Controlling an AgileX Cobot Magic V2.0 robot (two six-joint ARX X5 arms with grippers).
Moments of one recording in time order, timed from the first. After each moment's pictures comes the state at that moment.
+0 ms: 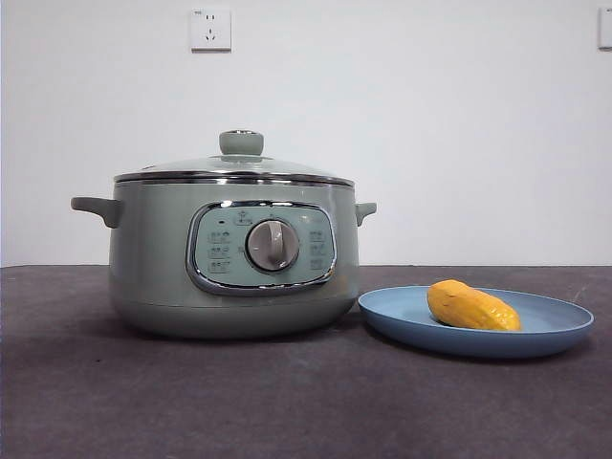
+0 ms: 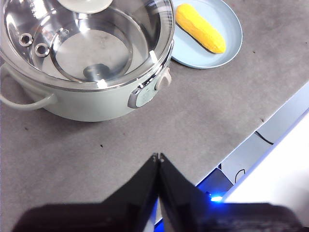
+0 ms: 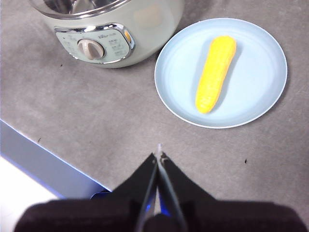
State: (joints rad) left arm -0.45 0.99 1.26 -1.13 0.24 0.05; right arm 0.34 0.67 0.87 -0.97 -0.26 0.00
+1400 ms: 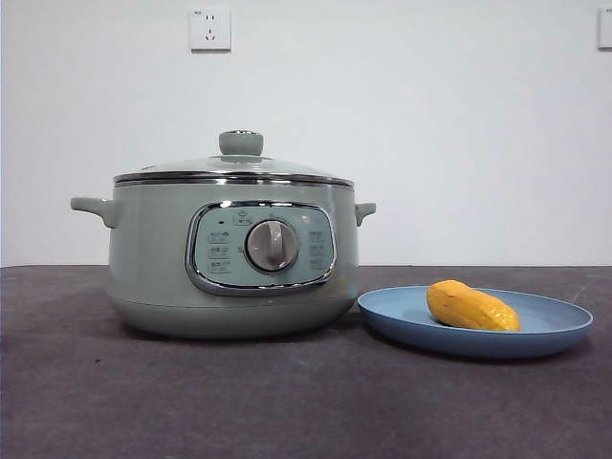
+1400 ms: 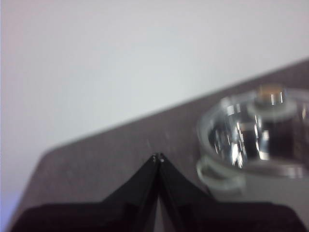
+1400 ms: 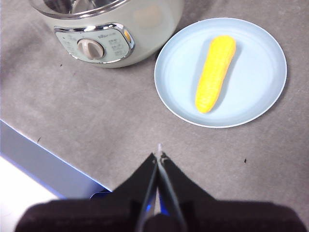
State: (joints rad) left arm 0.06 0.32 0.48 -0.25 0.21 0.28; right arm 0.34 0.67 0.87 -0.97 -0.26 0.00
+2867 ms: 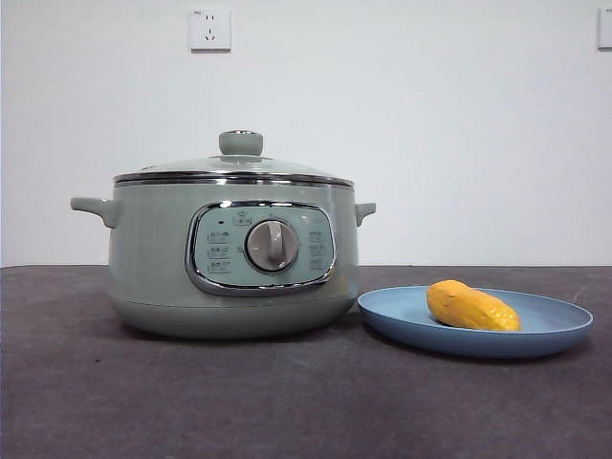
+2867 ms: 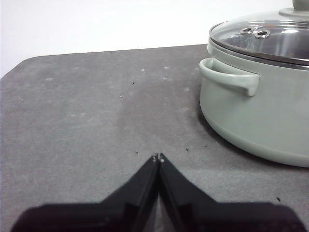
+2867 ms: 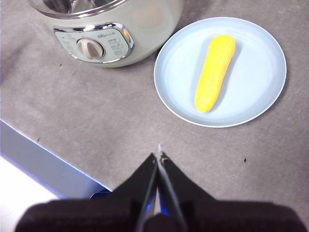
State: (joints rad) left arm 0.08 0.00 0.02 -0.19 0.16 0.06; right arm 0.34 0.67 0.87 -0.98 -0.26 0.00
